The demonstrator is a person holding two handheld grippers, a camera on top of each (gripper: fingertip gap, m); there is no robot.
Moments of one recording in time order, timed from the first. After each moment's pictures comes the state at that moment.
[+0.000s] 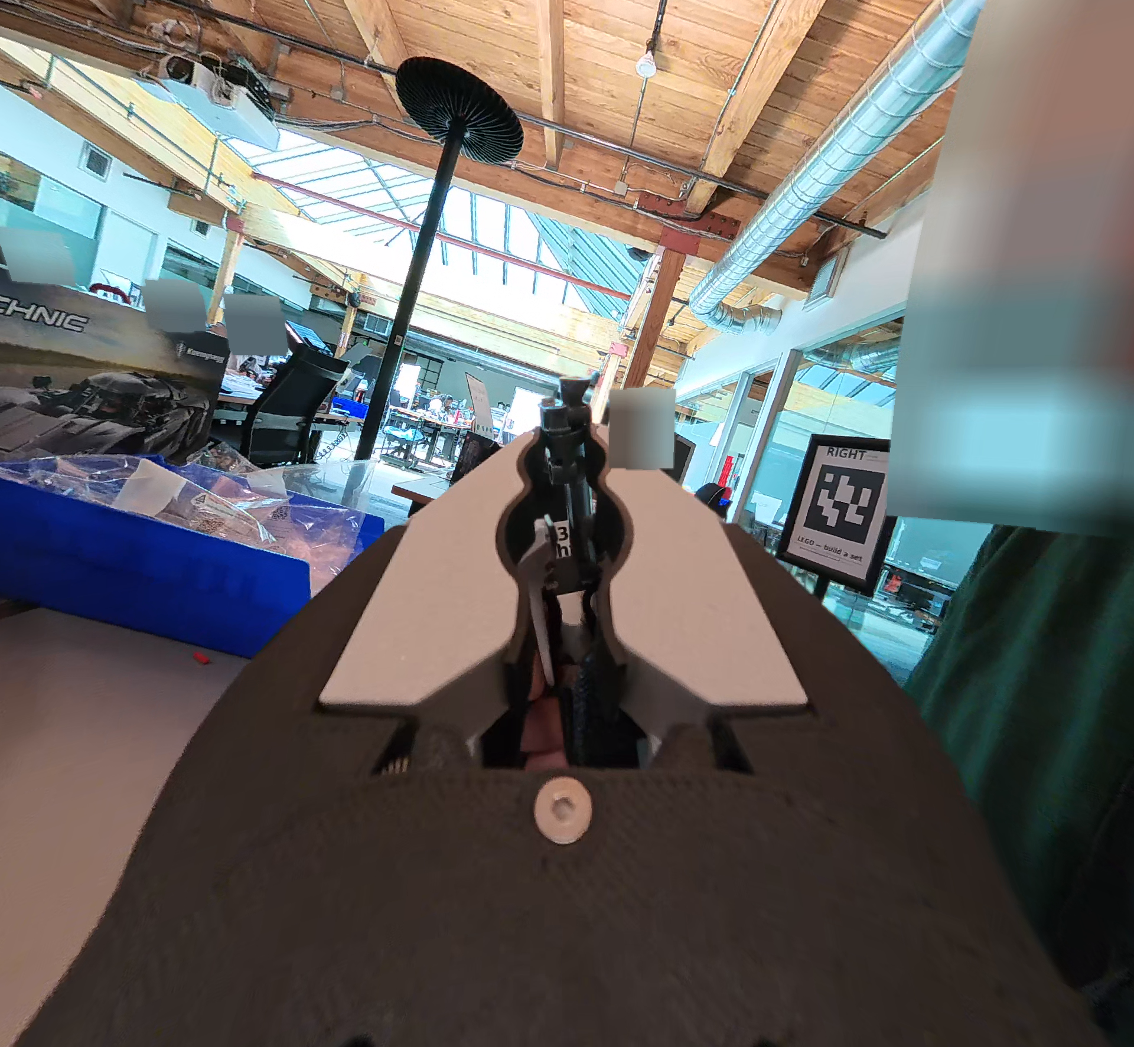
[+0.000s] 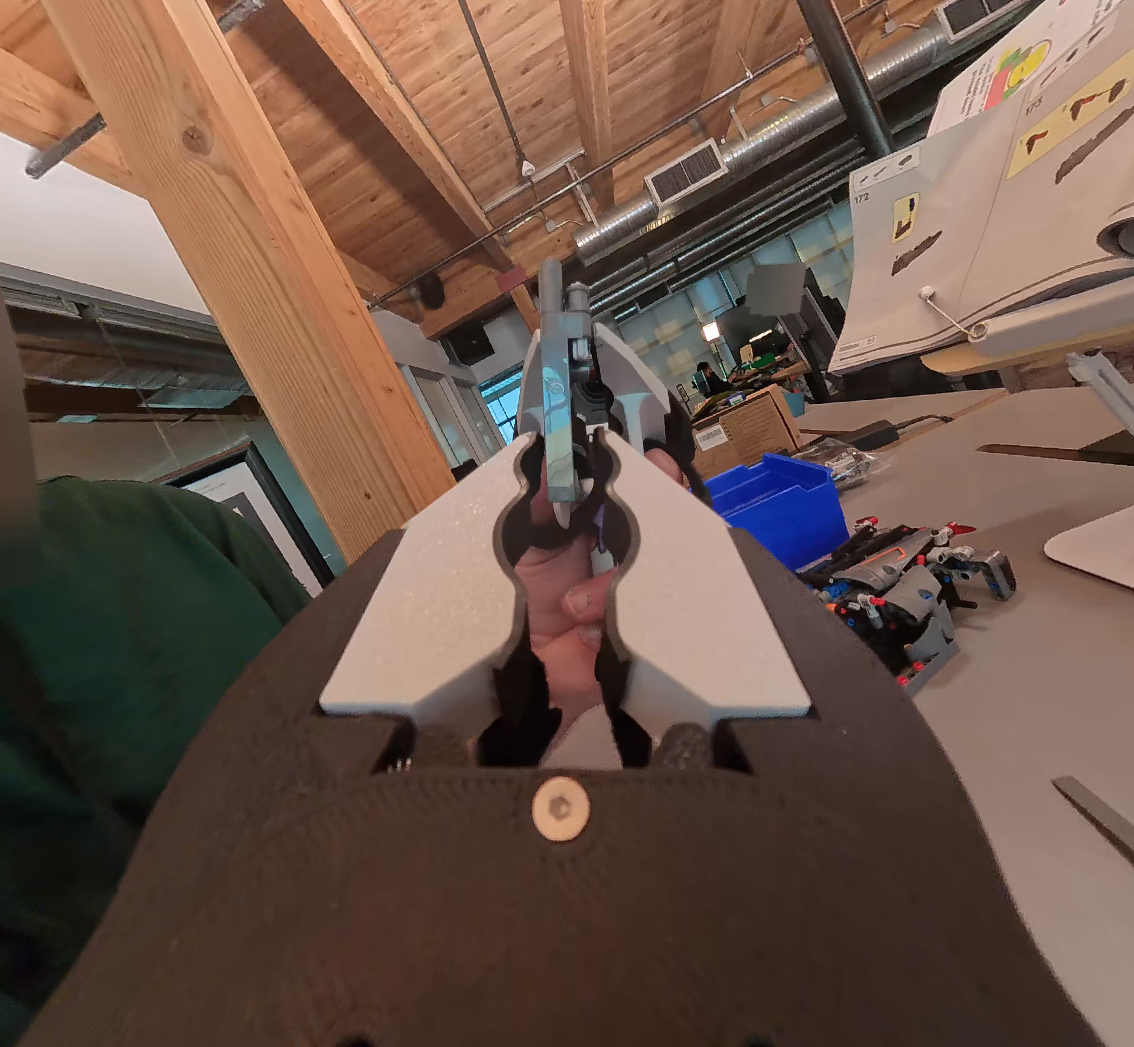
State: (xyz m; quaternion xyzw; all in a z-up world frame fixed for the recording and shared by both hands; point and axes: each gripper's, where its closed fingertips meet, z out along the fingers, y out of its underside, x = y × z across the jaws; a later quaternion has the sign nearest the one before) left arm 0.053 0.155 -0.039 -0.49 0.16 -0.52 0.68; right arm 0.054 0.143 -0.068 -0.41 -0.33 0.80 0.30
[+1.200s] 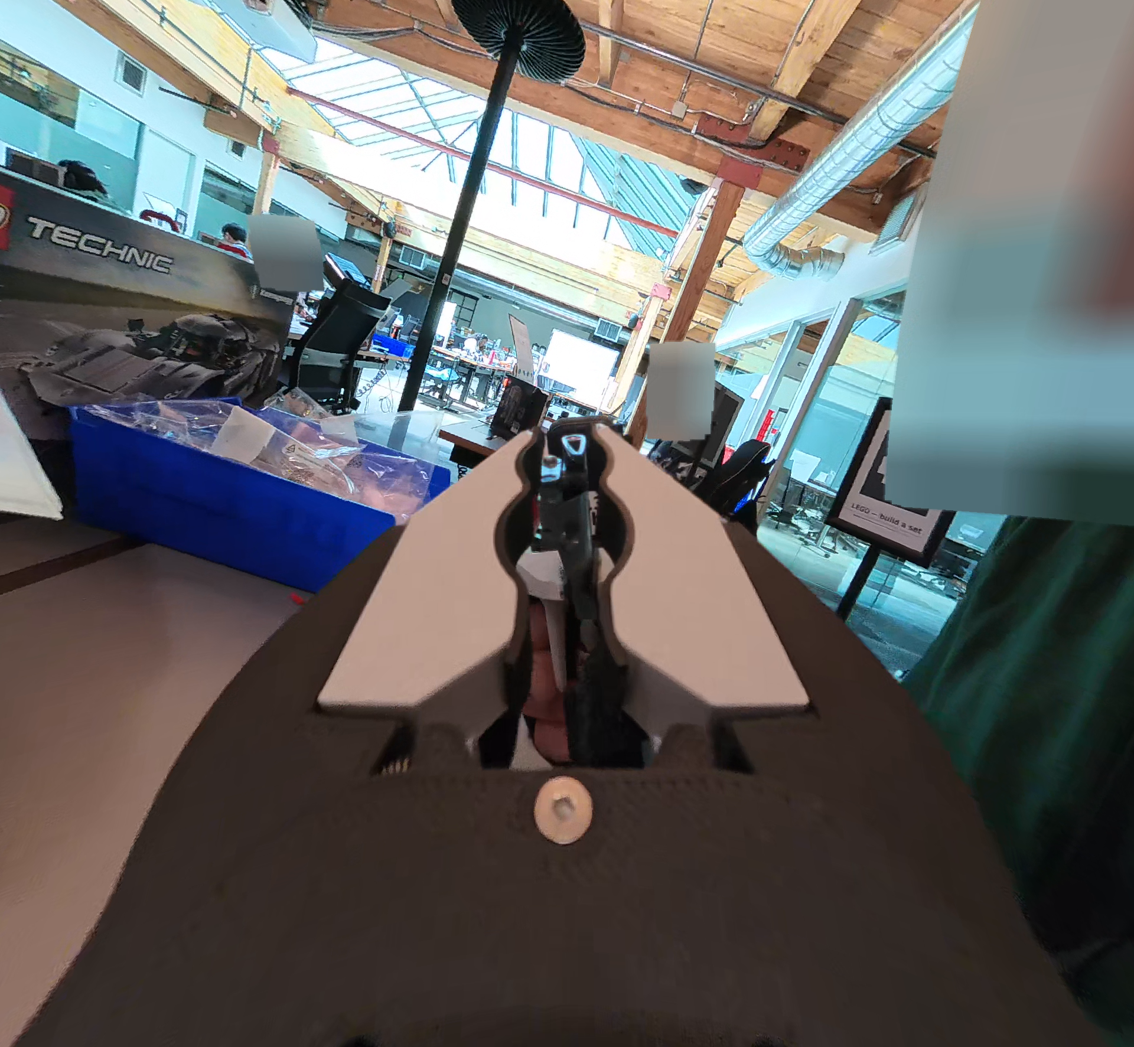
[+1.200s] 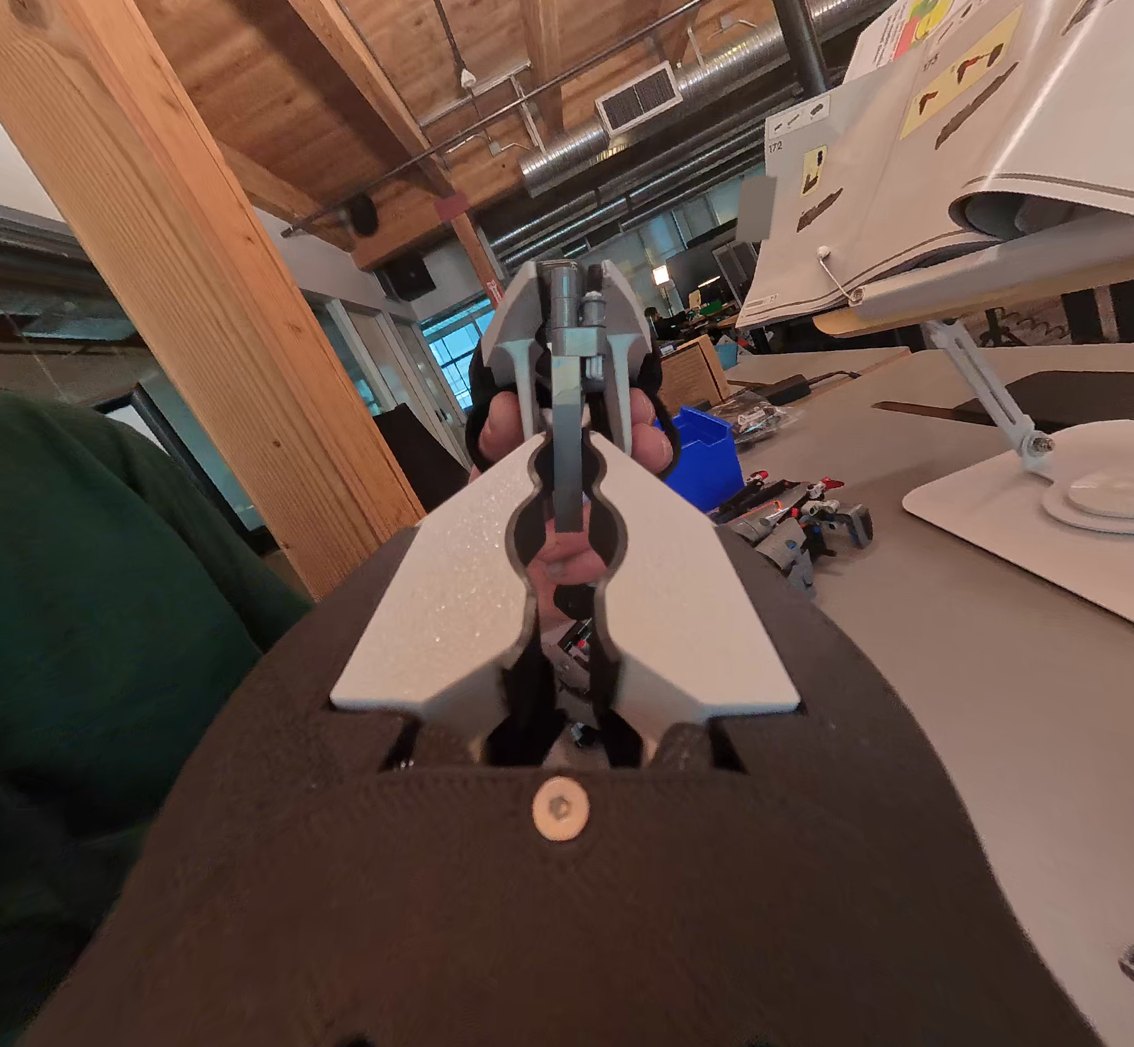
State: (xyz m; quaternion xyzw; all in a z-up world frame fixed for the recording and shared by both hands) left arm 0.035 0.206 -0.059 -0.55 0.16 -0.50 0.65; right arm 0.028 0.182 -0.103 -0.45 -0.38 0.75 0.31
